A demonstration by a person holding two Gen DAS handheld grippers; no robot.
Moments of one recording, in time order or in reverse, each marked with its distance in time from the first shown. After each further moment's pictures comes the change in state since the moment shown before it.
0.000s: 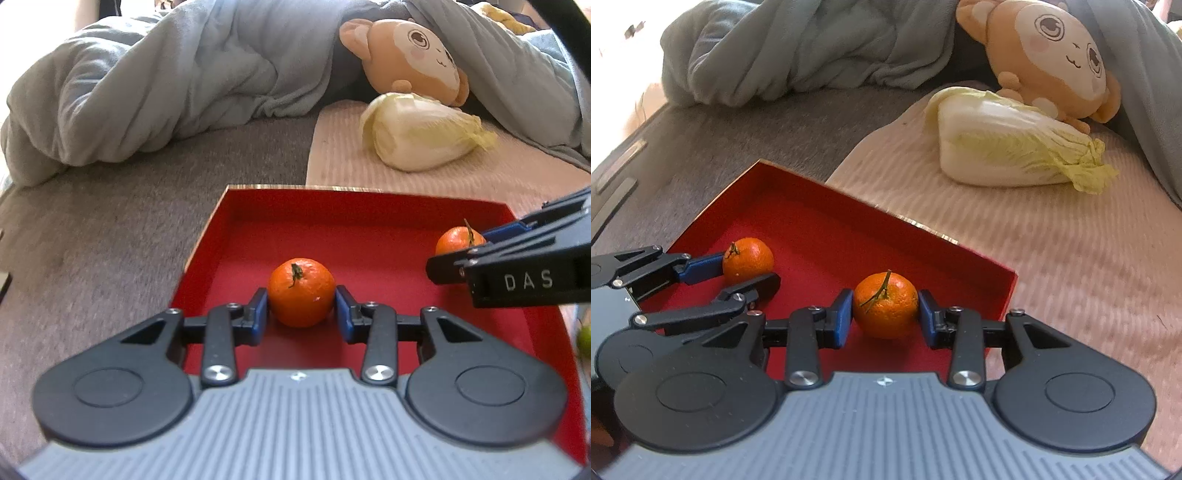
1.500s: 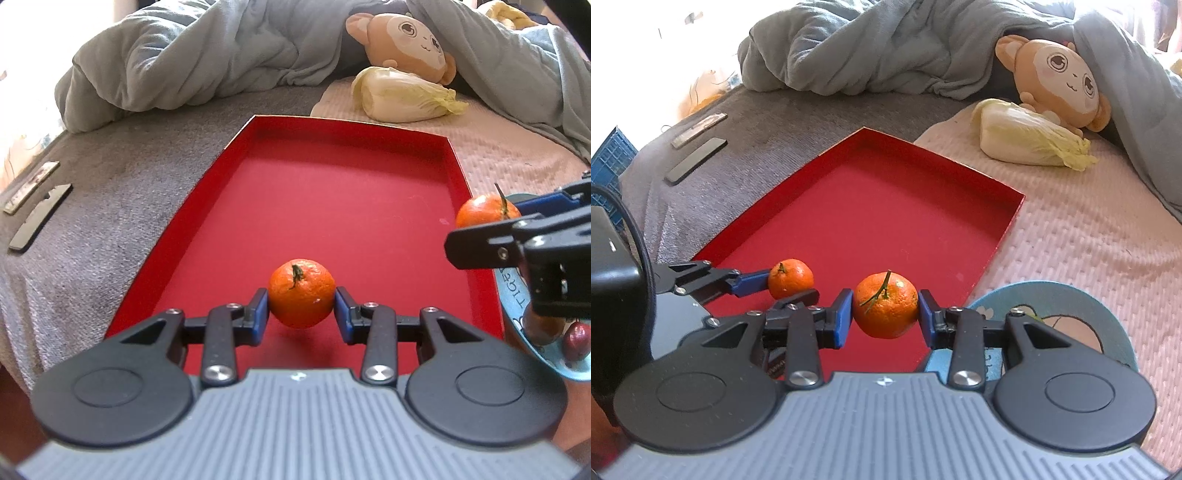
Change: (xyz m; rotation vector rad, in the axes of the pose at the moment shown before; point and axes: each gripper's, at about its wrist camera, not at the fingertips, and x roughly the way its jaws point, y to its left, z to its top) left arm -0.102 -0.031 -0.077 -0.077 0.055 0.080; right arm -0.133 0.047 -0.093 -0.092 -0.050 0.074
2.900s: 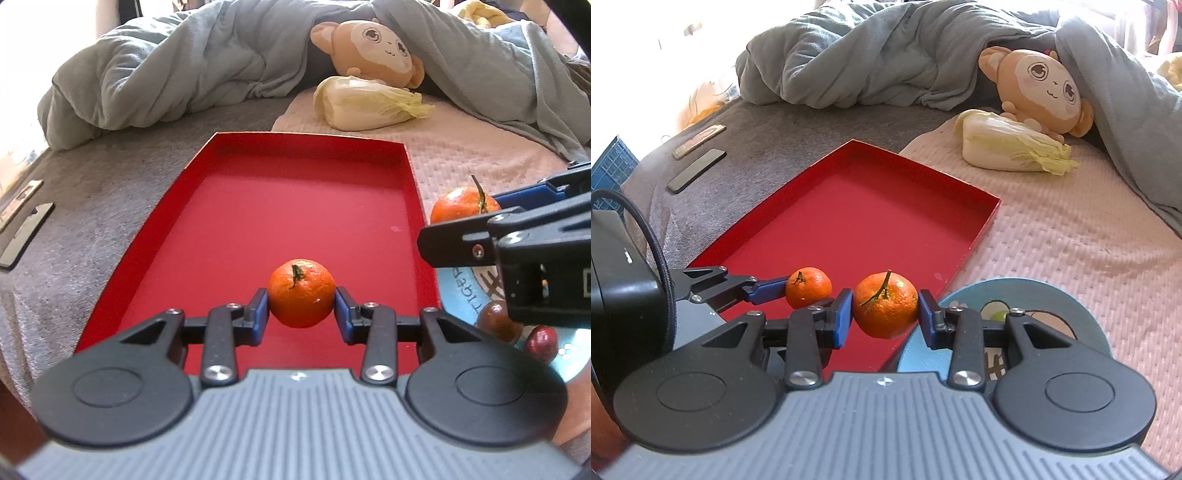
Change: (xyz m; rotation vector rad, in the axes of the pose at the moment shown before) left arm -0.016 -0.031 0.003 0.043 -0.026 -0.048; right arm -0.030 -0.014 -0.009 0.017 -0.038 -0.010
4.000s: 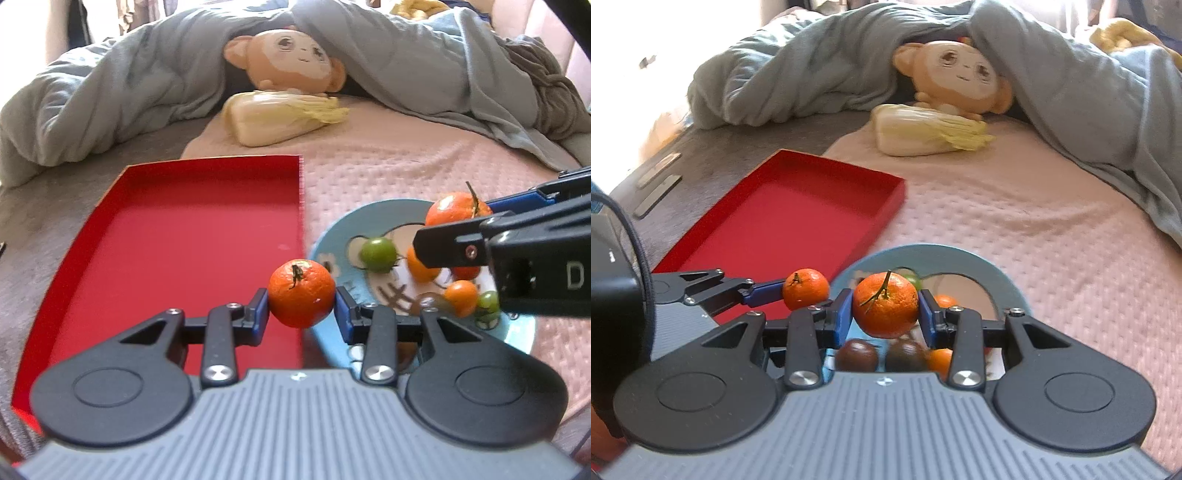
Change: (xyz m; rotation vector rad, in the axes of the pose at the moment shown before) left arm -0.004 -0.073 0.010 0.102 -0.025 -0.129; right arm -0.042 -0.074 -0.036 0.142 -0.028 -0.101
